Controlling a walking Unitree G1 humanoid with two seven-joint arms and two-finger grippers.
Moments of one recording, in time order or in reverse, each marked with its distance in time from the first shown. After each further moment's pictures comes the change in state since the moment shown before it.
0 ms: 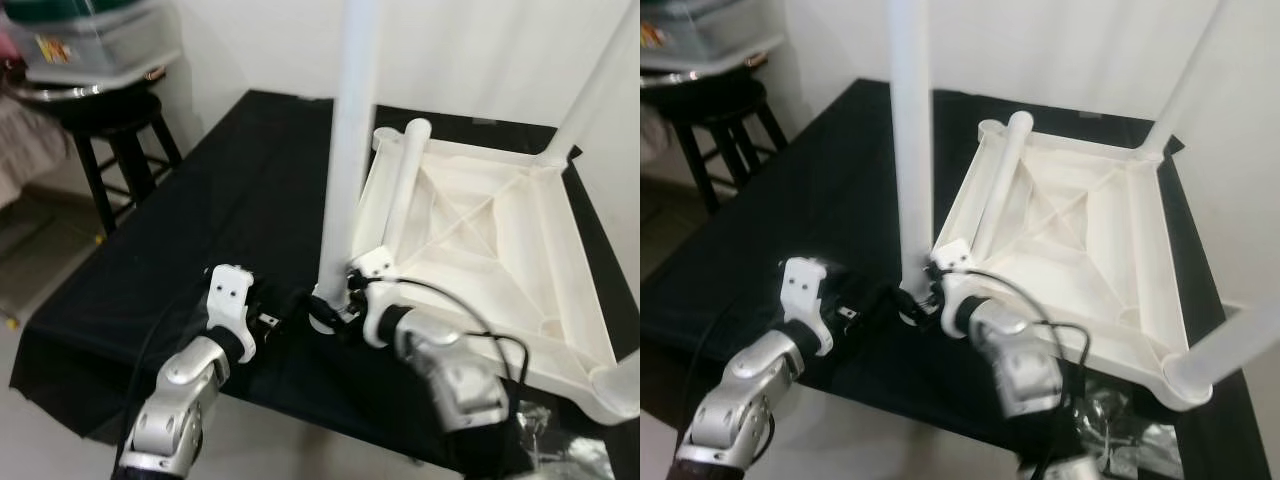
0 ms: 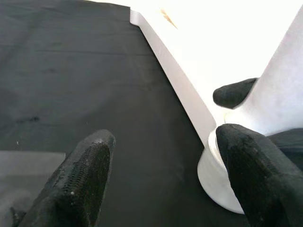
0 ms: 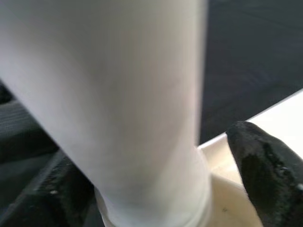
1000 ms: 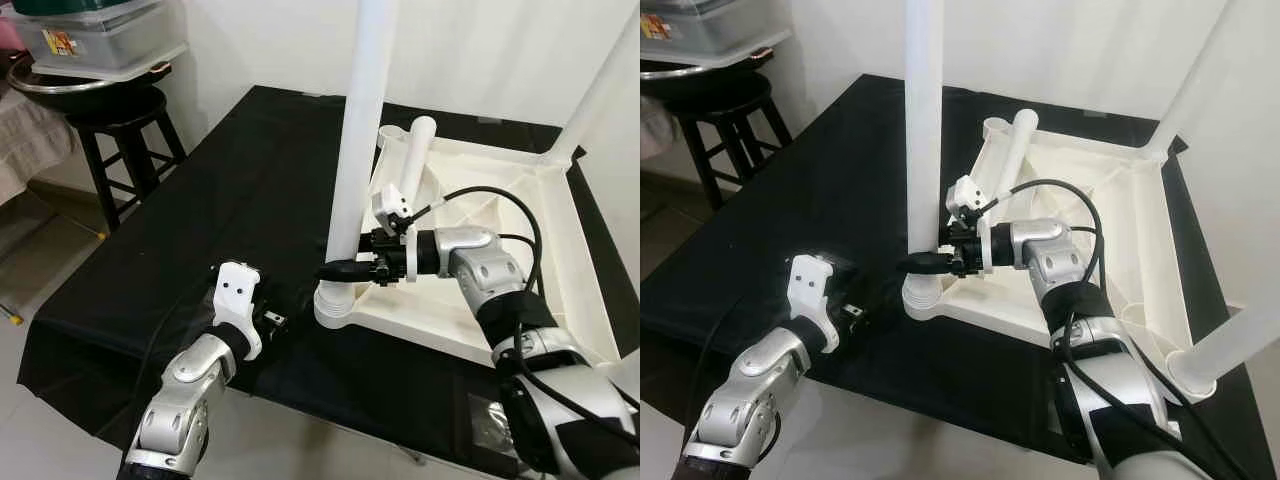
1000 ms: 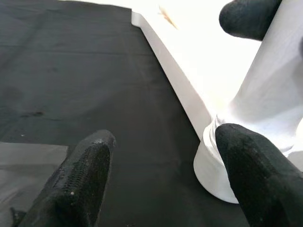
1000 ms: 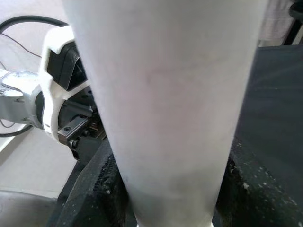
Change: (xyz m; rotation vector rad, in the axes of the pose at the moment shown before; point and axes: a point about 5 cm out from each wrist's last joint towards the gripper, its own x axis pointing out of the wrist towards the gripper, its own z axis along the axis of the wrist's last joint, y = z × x) left arm 0.003 -0.005 0.000 -0.005 0.005 -0.008; right arm -0.005 -0.048 0.044 -0.194 -0.030 0.416
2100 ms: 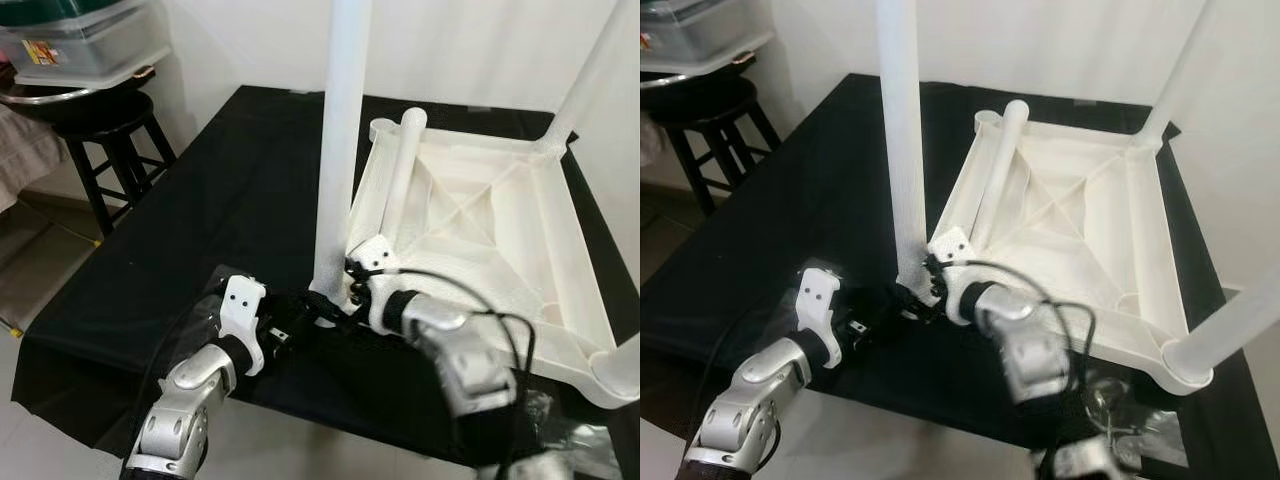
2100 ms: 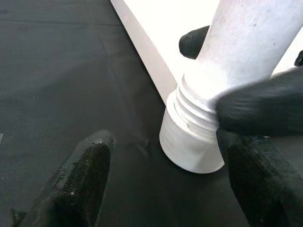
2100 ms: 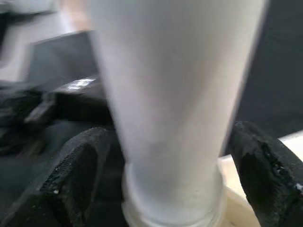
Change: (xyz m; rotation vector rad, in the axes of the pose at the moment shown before) left arm -0.001 0.001 -0.015 -0.024 0.074 -0.016; right arm 0.021 0.039 -0.026 0.070 0.039 -0.285
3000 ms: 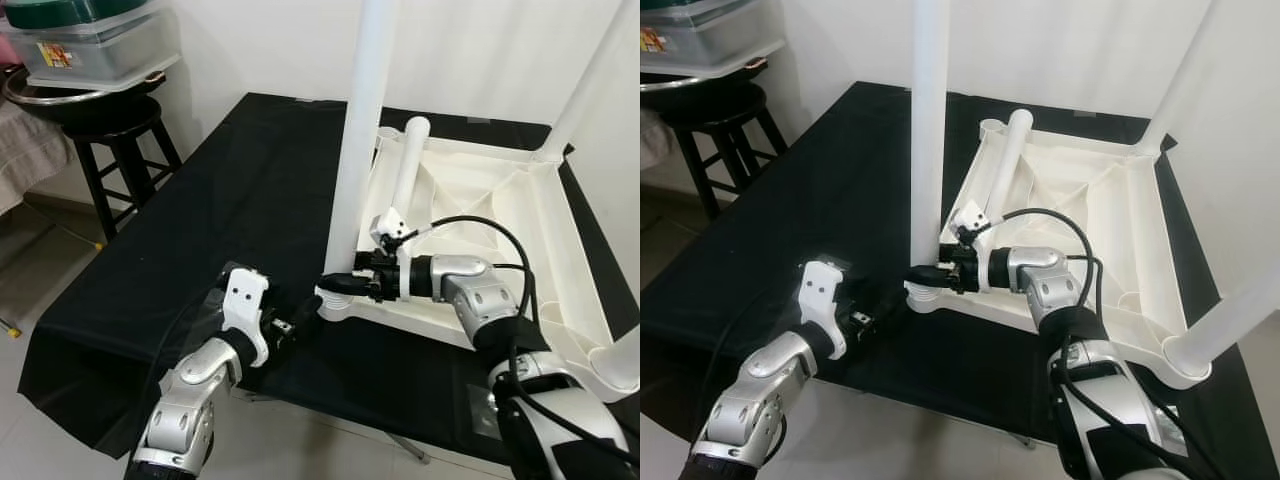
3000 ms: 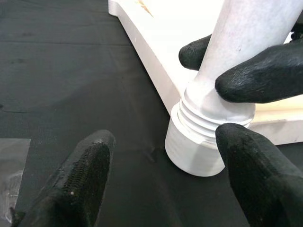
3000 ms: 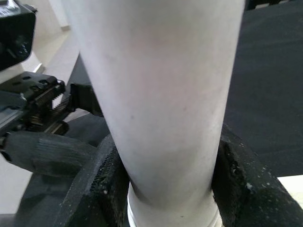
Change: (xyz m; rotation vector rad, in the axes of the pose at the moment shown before) left arm 0.005 -0.004 0.005 -0.001 -0.042 0.002; right arm -0.002 -0.046 0.002 0.016 -0.010 0.157
